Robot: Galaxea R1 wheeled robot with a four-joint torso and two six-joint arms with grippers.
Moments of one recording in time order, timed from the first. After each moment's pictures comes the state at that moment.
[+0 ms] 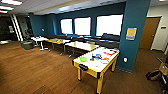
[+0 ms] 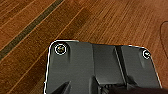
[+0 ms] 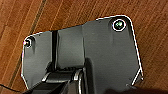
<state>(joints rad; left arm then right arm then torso) 1.48 2.95 -2.64 -0.06 -0.16 0.00 -1.48 3.03 -2.77 0.47 -0.03 -0.33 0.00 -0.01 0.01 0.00</state>
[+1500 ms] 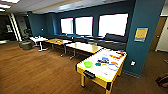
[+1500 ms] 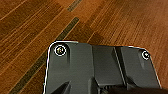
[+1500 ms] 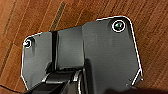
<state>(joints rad) 1.47 2.95 -2.64 -0.06 -0.16 0.00 -1.47 3.03 -2.76 0.47 -0.03 -0.33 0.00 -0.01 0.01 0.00</state>
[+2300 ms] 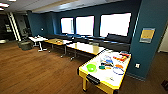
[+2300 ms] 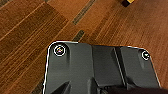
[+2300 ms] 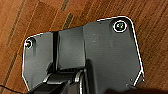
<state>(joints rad) 1.47 2.95 -2.64 -0.06 -0.16 0.00 -1.47 3.04 -2.76 0.47 -0.03 -0.33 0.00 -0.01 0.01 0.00</state>
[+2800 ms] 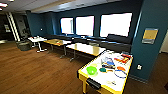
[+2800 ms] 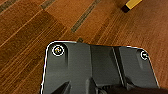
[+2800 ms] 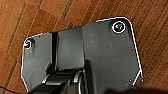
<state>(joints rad) 1.48 2.96 -2.64 -0.06 -0.16 0.00 -1.47 3.03 -2.76 0.47 -0.03 -0.33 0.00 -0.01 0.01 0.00</state>
